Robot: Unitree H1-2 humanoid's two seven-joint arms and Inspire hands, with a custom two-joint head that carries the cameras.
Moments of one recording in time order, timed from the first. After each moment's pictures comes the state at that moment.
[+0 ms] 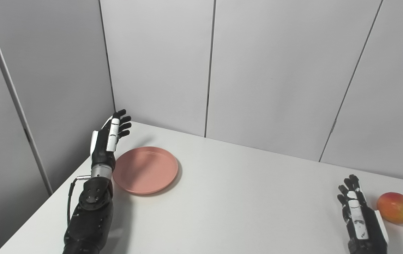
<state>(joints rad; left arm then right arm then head) -0.45 0.33 0.33 0.51 -0.12 -0.18 0.11 -0.36 -0.08 -0.07 0.41 0.16 -0.21 0.15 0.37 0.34</state>
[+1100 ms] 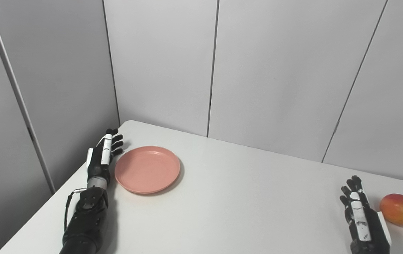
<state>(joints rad) -0.54 0.37 0.34 0.90 -0.18 -0.33 0.06 -0.36 -0.08 -0.07 0.41 0.16 -0.21 0.15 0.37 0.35</state>
